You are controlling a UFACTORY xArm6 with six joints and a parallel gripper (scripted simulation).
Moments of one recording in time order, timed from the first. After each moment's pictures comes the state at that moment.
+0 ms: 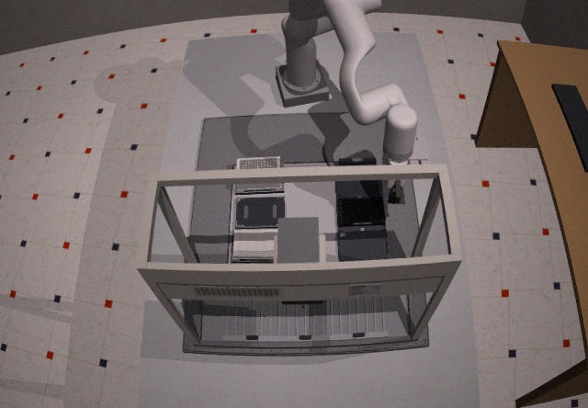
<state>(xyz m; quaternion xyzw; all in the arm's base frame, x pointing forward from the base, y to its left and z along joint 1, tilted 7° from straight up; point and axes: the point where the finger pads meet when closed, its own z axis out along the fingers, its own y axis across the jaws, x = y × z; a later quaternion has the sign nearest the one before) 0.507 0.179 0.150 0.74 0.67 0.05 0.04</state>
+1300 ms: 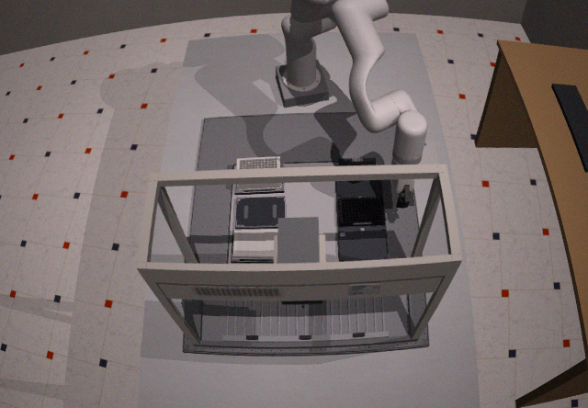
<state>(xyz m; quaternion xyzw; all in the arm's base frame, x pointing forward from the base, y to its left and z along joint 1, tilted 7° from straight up) 0.513 0.205 0.130 0.74 0.67 0.05 0.04</state>
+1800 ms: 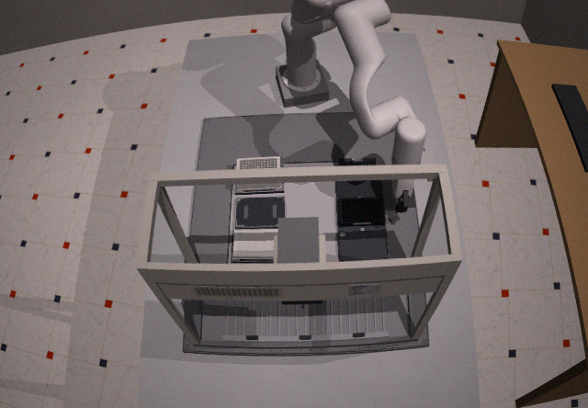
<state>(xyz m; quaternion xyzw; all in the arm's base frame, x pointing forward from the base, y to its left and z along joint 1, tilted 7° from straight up) 0.516 0.205 0.108 0.74 0.67 0.05 0.04</state>
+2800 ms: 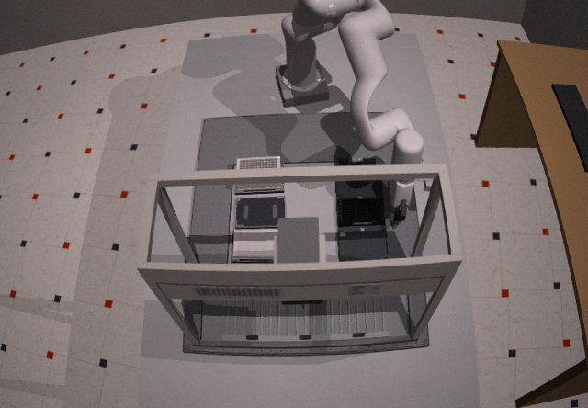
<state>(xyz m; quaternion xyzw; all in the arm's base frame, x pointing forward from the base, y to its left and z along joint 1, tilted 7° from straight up) 0.521 0.206 0.064 0.74 0.67 0.05 0.04</state>
